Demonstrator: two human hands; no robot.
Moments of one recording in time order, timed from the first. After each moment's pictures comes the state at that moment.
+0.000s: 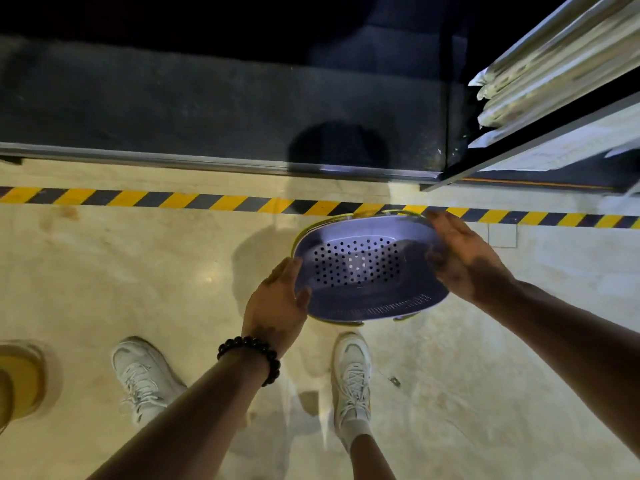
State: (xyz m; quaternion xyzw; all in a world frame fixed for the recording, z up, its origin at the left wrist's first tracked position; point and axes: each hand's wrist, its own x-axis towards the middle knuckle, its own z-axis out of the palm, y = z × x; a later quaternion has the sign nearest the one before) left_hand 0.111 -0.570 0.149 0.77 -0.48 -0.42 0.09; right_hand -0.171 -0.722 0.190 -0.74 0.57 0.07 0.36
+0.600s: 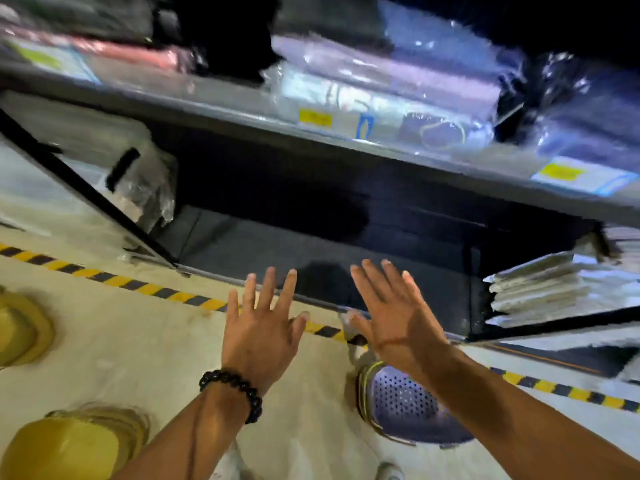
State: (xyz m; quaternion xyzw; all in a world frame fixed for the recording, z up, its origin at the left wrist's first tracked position) left_hand 0.369 -0.591 0.467 0.82 -0.56 -0.11 0.01; right_hand 0.168 -0.720 0.496 -0.91 0.39 0.15 0.03
